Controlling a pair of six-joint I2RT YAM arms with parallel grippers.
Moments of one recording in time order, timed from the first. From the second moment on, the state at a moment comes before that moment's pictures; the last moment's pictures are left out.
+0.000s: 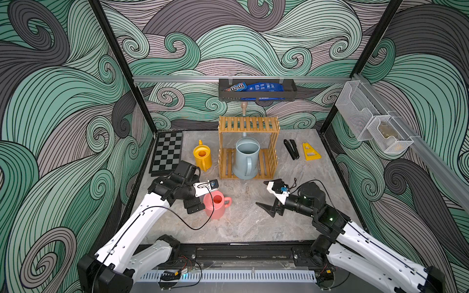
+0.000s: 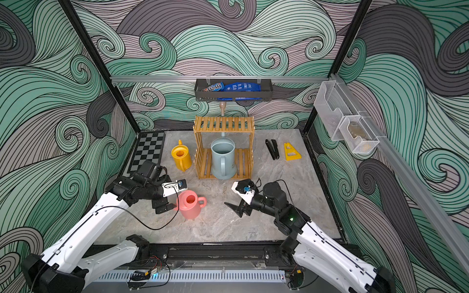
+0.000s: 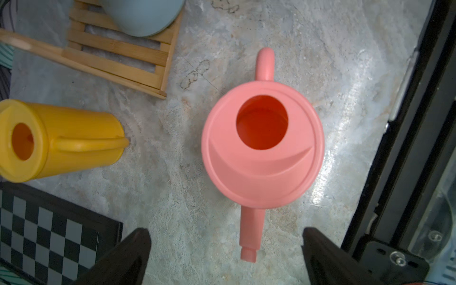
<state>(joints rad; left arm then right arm) -0.38 1.01 1.00 -1.08 0.15 0.83 0.75 0.73 0.52 -0.13 -0.34 -0.28</state>
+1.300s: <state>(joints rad) -0.17 0.97 1.02 -0.84 0.17 0.20 0.83 1.43 0.70 0.14 -0.56 -0.47</state>
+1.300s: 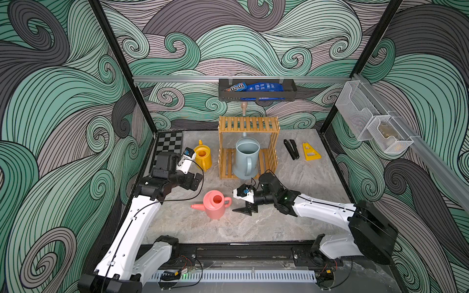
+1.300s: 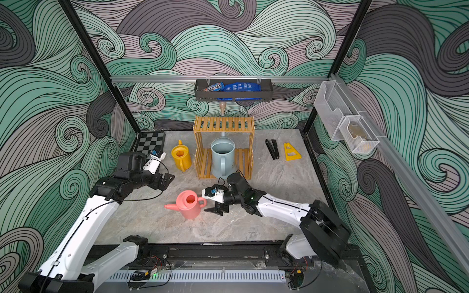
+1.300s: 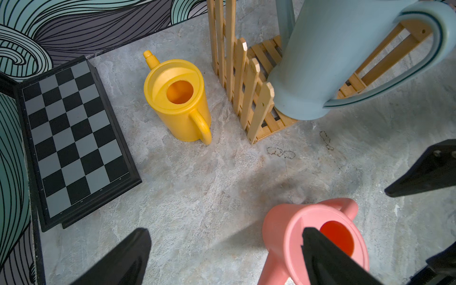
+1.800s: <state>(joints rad) -0.17 0.97 1.02 -0.84 0.18 0.19 0.86 1.67 0.87 0.10 -0.59 -0.52</state>
